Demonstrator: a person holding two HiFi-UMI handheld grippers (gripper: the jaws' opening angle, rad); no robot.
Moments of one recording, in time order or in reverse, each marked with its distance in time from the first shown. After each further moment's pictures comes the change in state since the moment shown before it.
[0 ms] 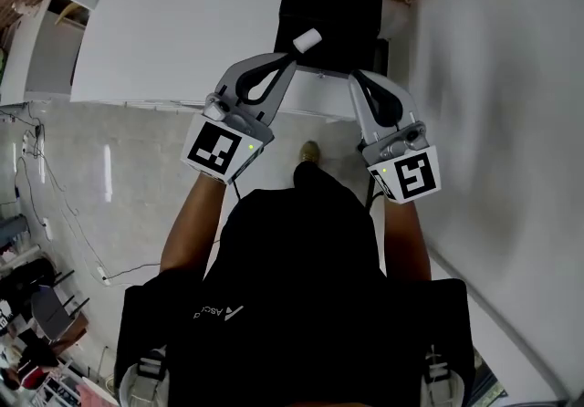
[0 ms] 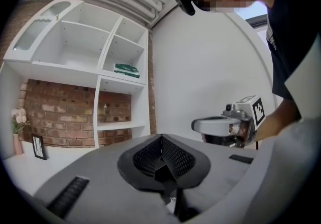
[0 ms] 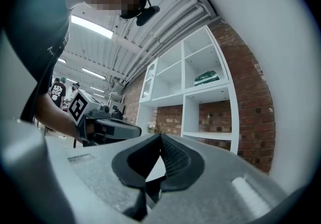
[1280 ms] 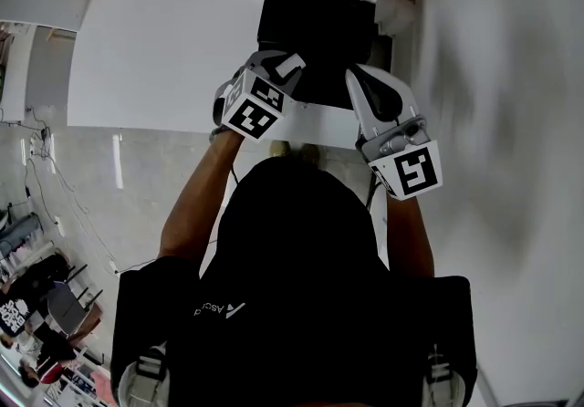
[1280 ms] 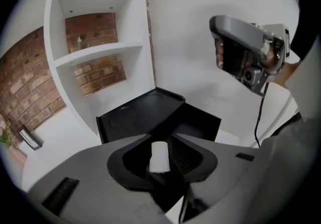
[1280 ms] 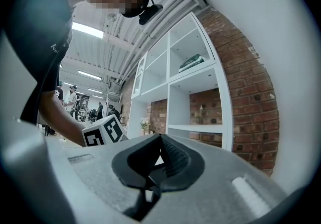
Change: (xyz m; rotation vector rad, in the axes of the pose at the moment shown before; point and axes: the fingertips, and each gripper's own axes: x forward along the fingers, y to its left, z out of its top) left arm 0.137 0.061 -0.183 0.073 0.765 -0.051; right arm 0.053 -0.109 -0.049 0.059 0.034 0.015
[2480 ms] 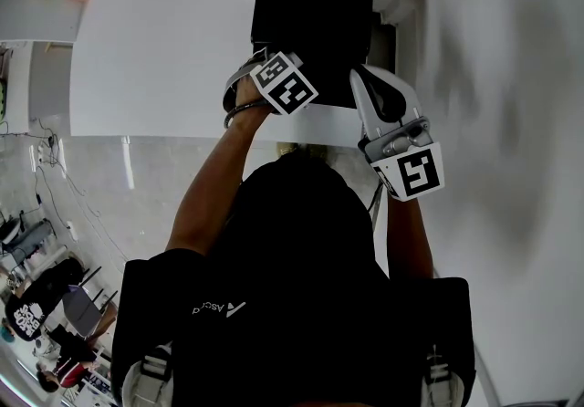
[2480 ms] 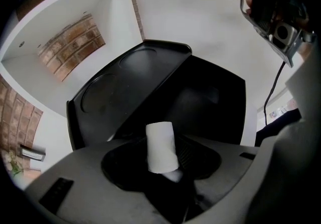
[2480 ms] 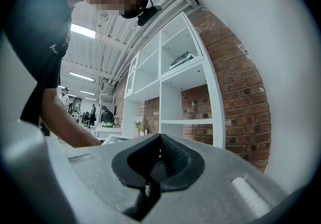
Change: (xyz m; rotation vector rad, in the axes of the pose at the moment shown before) left arm 0.074 -0.003 -0.058 0.150 0.419 -0.042; right arm -0.010 -0.018 -0.025 0.057 0.006 -0.073
